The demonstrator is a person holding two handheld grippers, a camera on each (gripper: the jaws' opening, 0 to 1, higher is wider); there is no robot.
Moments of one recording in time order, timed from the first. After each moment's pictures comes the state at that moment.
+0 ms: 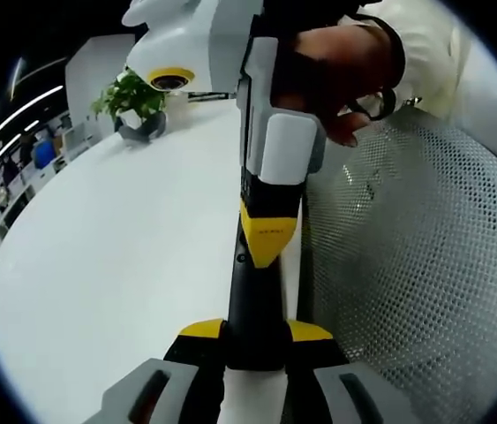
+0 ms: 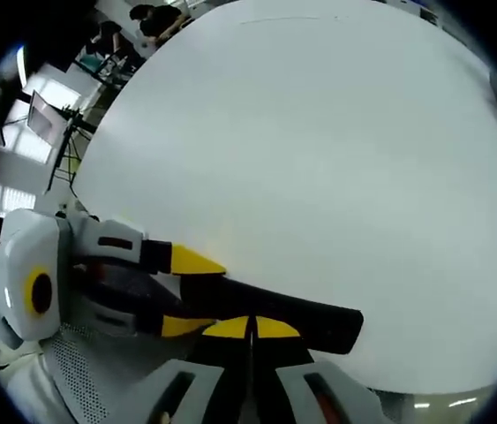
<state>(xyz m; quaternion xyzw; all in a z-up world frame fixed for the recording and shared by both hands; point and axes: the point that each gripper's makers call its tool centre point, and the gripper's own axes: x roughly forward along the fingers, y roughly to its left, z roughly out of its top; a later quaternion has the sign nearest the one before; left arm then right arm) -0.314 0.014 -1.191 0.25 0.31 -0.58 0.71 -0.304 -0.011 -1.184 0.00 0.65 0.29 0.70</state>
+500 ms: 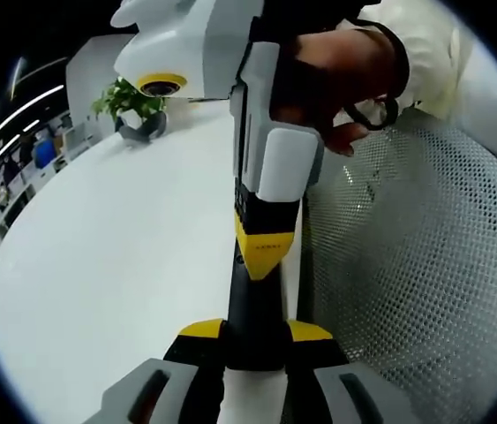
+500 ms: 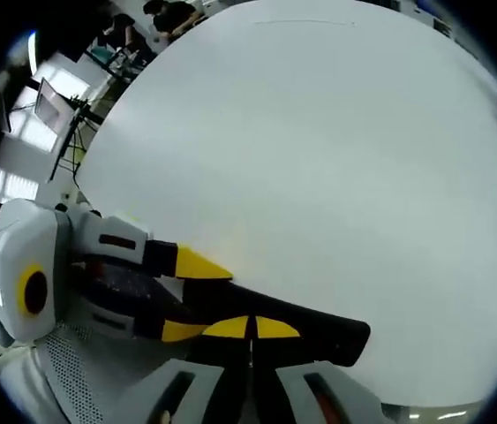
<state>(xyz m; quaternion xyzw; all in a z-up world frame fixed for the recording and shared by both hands) -0.314 0.014 -1.191 0.25 0.31 -0.58 0.71 -0.303 -0.005 -1.188 -0.02 0.65 0.31 0.70</state>
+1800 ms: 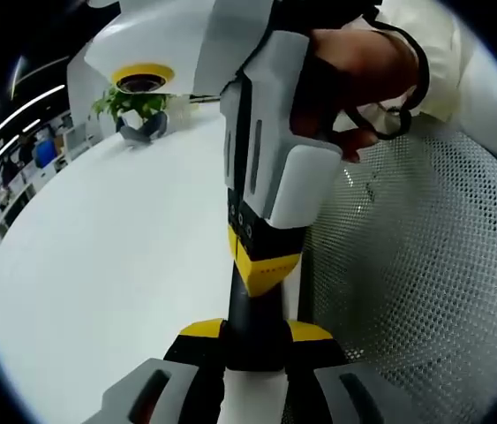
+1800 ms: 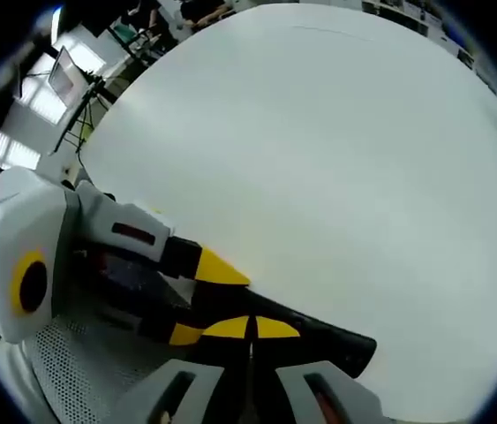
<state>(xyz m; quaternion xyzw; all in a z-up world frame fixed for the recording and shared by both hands) -0.313 0.013 -1.191 0.25 0.30 -0.58 0.71 -0.303 0.009 -1.188 -0.08 0.63 0.34 0.70</state>
